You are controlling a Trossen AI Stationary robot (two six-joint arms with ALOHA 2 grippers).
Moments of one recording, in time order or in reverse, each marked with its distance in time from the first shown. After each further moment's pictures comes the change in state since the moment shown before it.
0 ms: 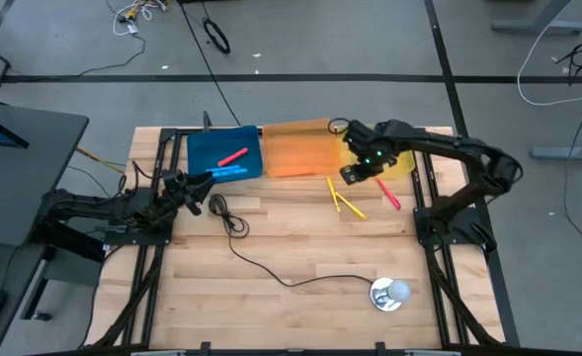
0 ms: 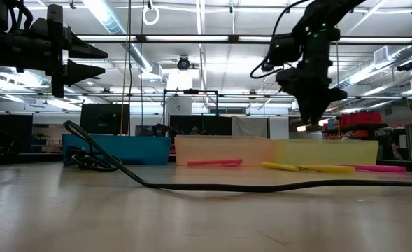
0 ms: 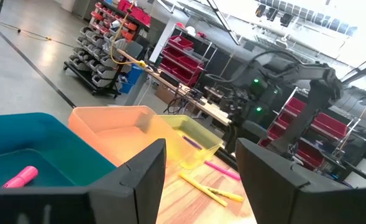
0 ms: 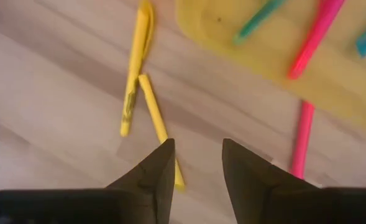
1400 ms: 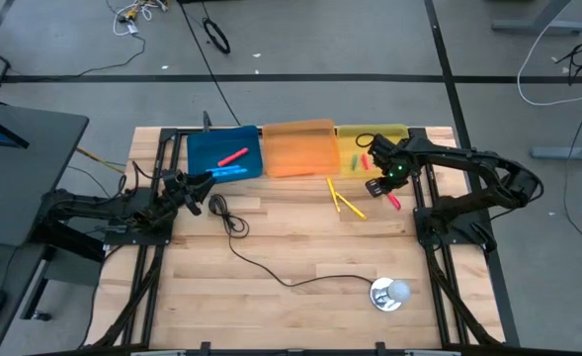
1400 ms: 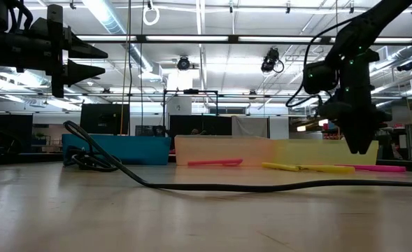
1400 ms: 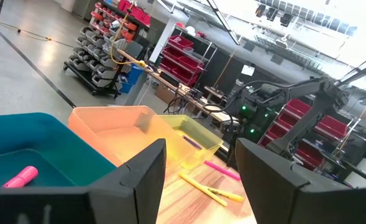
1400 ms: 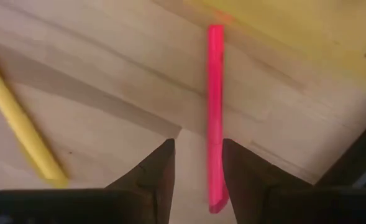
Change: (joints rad) left arm 0.000 0.000 0.000 0.000 0.001 0.001; right arm -0.160 -0.176 -0.401 0.113 0.072 -0.135
